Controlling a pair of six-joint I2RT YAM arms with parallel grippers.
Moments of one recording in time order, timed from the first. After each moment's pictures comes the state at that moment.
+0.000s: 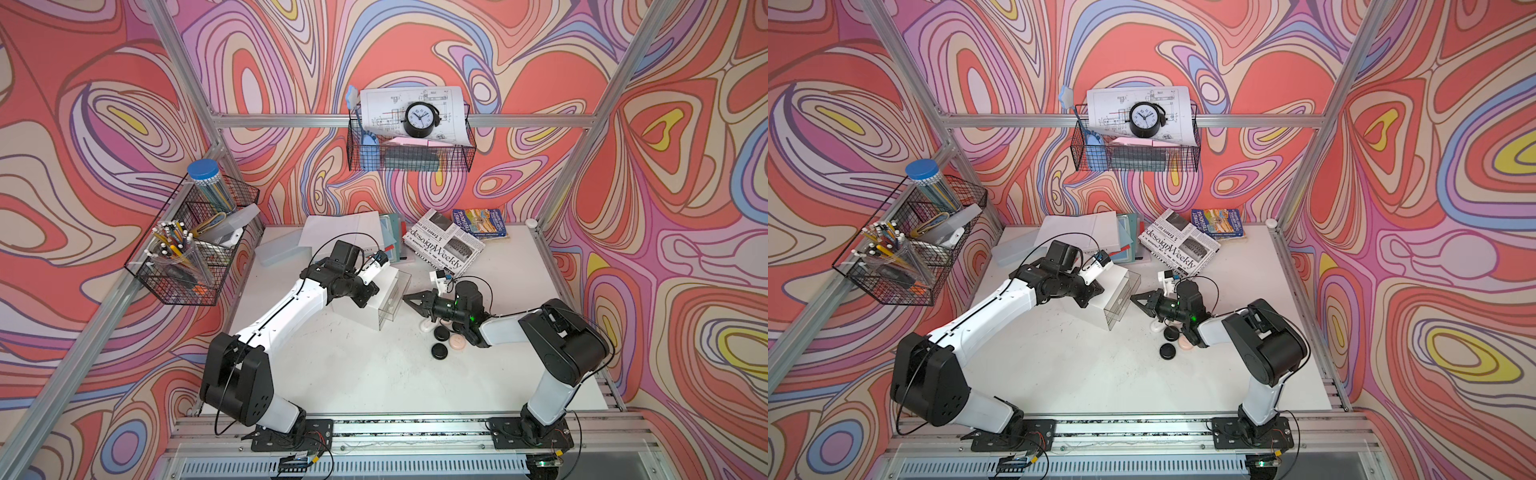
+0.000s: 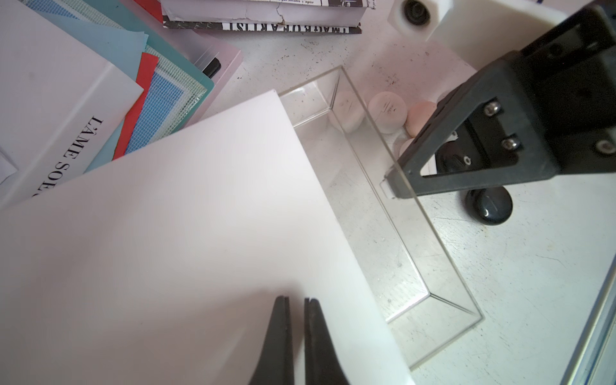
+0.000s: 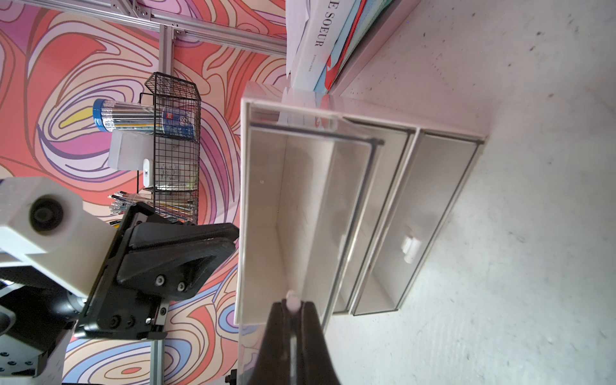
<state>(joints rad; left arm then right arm) -0.40 1.51 1.20 -0.65 0.31 0.36 0.50 1.77 0.64 0.91 -0.63 1.23</state>
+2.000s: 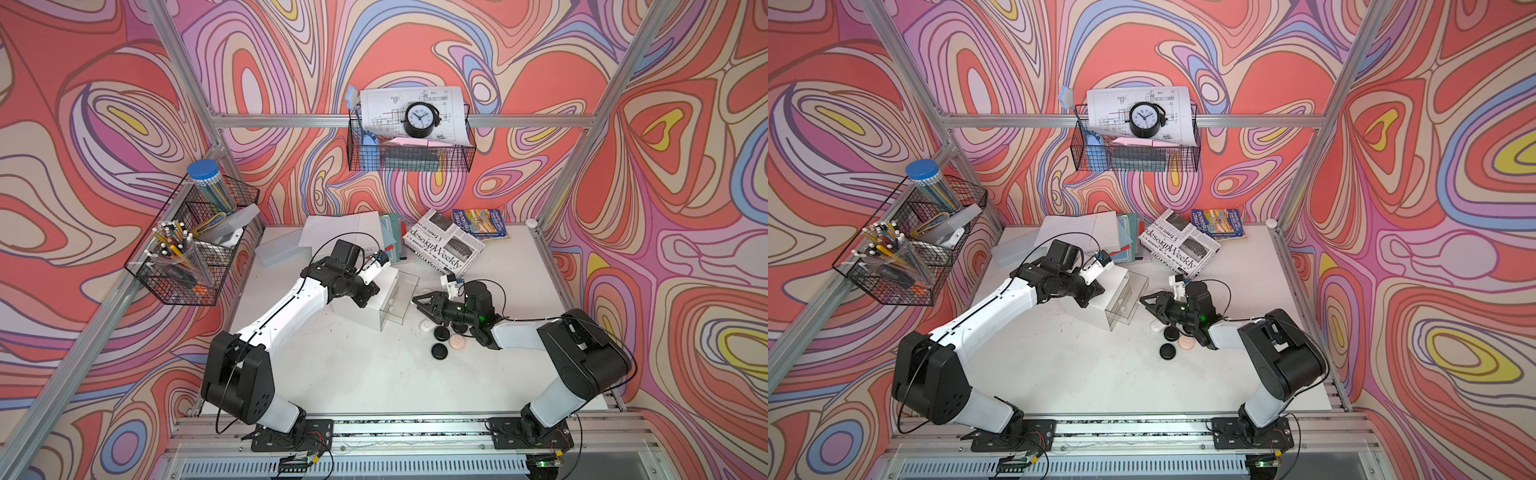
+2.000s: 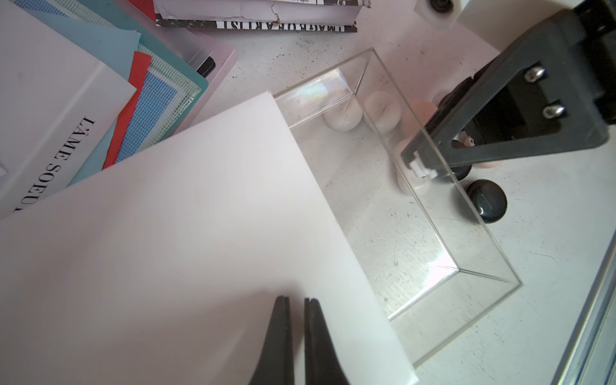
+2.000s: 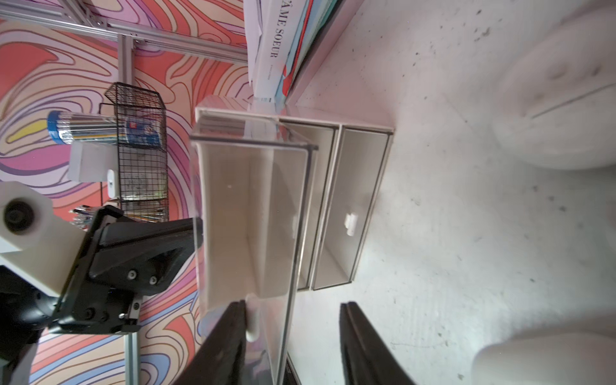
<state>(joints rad) -0.41 1.52 1.22 -0.66 0.32 0.36 0.44 1.63 0.59 0.65 -0.62 1.13</state>
